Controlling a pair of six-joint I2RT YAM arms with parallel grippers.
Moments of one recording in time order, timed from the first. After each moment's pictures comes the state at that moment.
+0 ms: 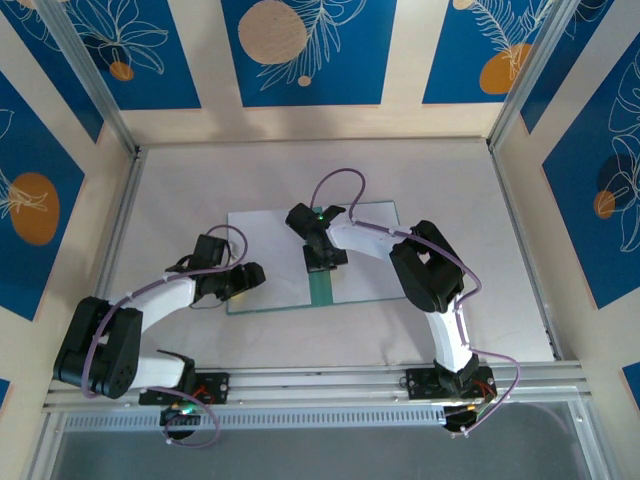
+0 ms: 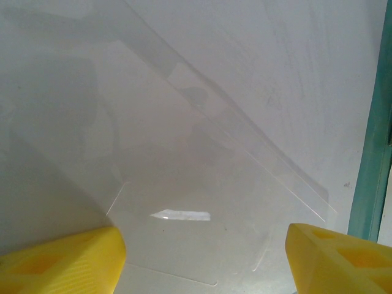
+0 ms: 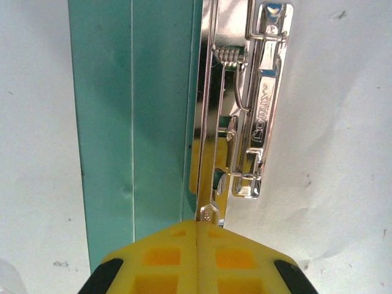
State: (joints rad) left arm -0.28 1.33 0.52 -0.23 0.35 -0.63; right arm 0.80 2.05 1.51 -0.92 0.13 0.63
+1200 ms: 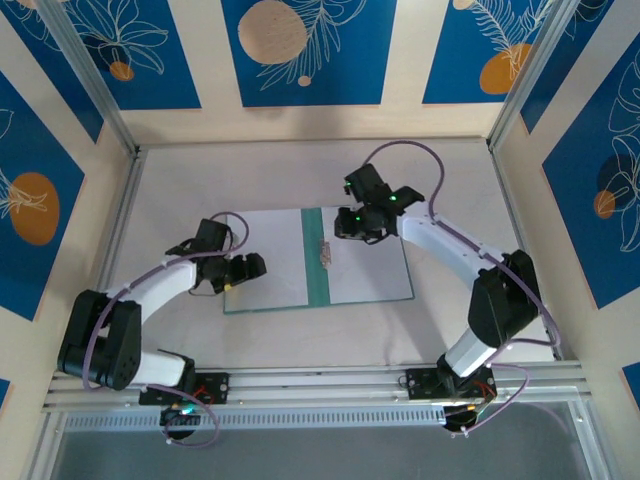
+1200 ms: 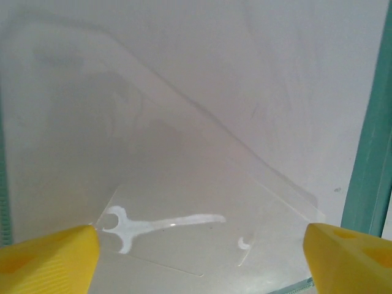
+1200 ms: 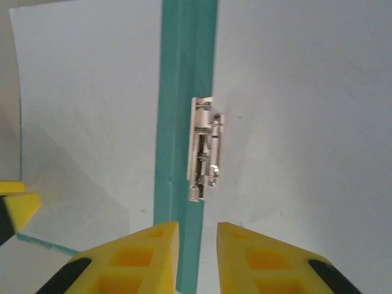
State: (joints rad) left arm -0.28 1.36 0.72 -0.49 0.29 -0.56; right arm 0.55 1.59 1.30 -0.75 -0.13 0.52
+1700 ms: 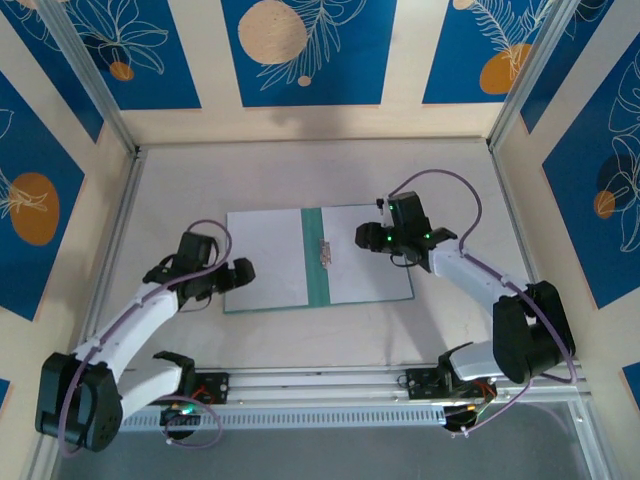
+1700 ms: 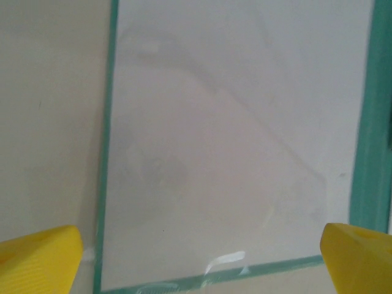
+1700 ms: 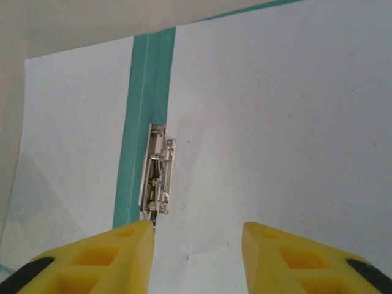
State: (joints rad) left arm -0.27 1.04 0.57 -0.57 0.17 -0.59; right arm 0.40 1.37 0.82 -0.26 -0.21 0.47
